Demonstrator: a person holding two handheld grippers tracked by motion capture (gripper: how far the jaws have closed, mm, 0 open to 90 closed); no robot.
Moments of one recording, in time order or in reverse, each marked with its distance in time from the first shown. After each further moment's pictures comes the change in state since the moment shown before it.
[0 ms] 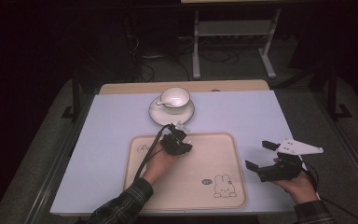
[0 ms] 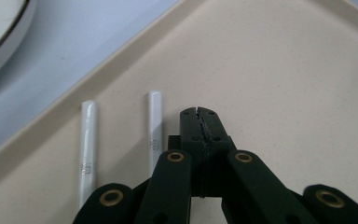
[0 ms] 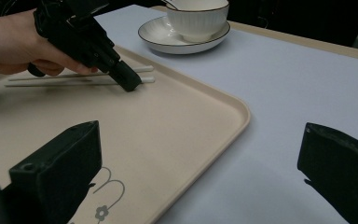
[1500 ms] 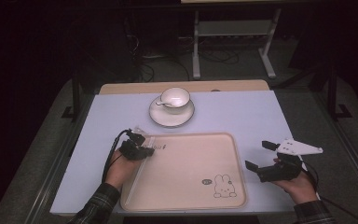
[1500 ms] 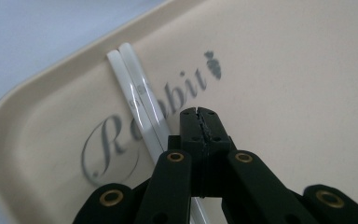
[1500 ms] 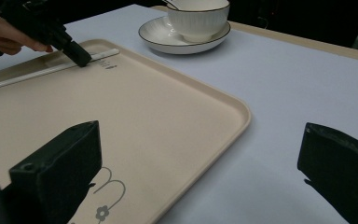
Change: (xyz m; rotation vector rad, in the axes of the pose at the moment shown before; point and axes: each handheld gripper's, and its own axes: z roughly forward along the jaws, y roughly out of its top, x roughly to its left) left arm 0.058 -0.078 -0.076 0.031 0.095 -0.153; right arm 0.002 0.001 0.000 0.001 -0.001 -0.003
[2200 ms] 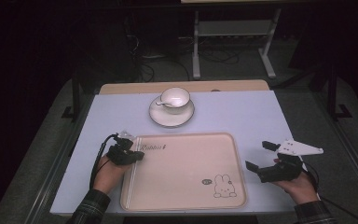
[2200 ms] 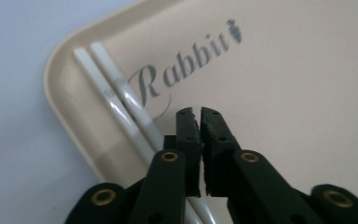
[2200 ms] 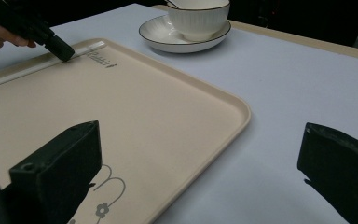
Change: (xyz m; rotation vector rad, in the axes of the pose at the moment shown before) left arm 0.010 -0.021 -0.025 -0.034 0.016 -0.031; right arm -0.001 -0.002 -0.001 0.002 0.003 -0.001
